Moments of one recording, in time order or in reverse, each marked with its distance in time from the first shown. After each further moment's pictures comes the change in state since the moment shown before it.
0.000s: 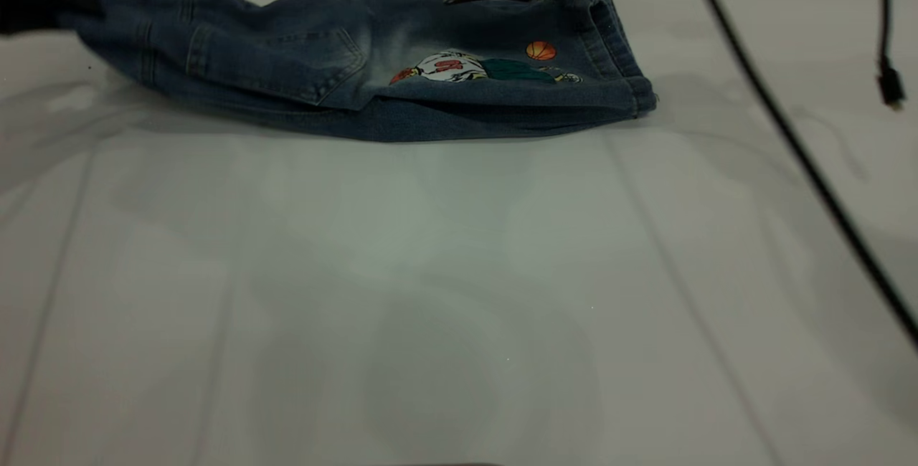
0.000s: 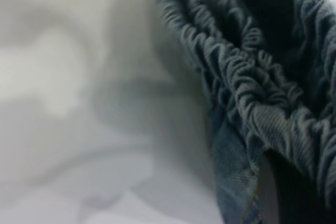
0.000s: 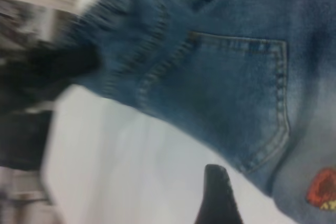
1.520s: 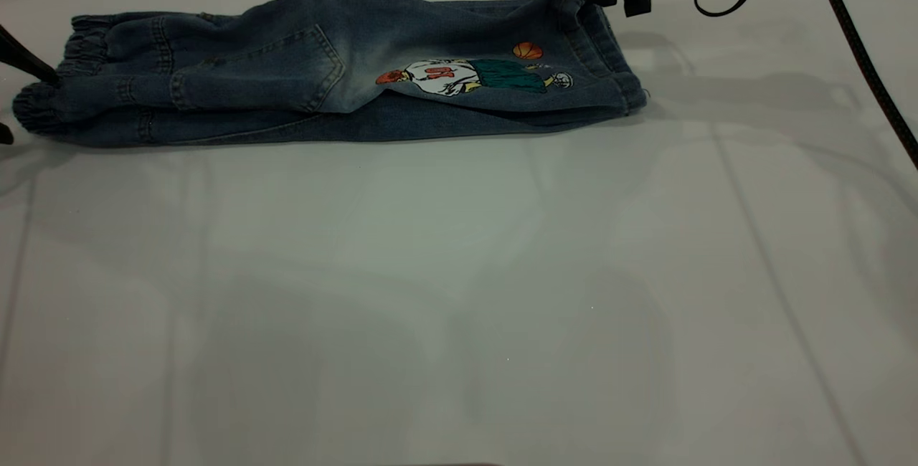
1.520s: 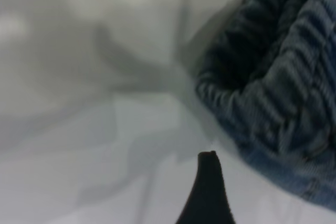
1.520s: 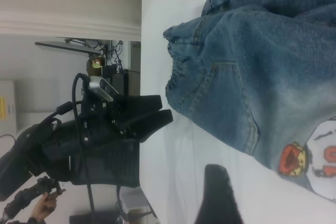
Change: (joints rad) left arm 0.141 0.068 0.008 0.294 0.086 -0.296; right arm -0.202 0.000 0.193 0.265 0.293 -0.147
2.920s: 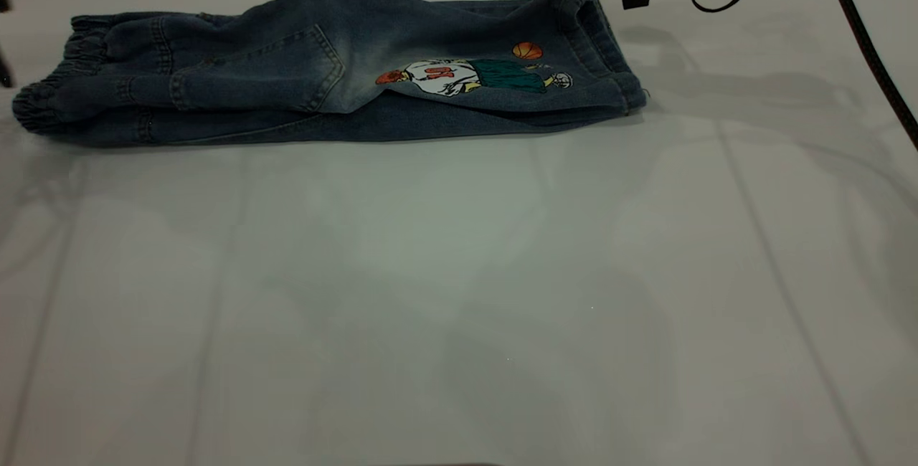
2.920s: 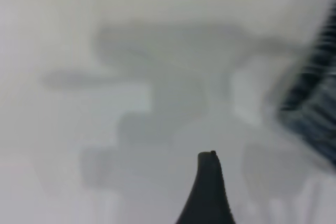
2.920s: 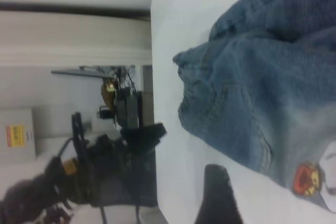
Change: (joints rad) left arm -0.186 -0.194 0.130 0.972 -0.313 -0.772; right arm -0.001 0.000 0.001 0.048 -0.013 0.041
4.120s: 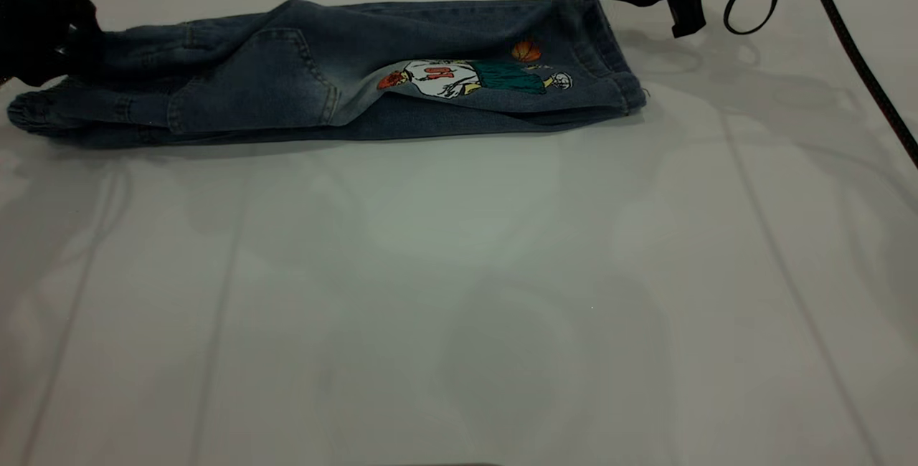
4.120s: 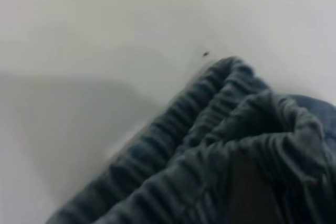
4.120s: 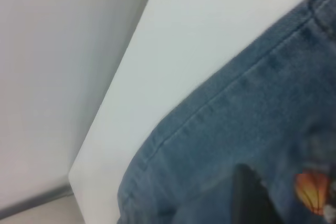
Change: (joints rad) left arm -0.160 0.167 0.053 -0.242 -0.637 -0.325; right arm 0.000 0.000 0.019 0.072 -0.497 0.274
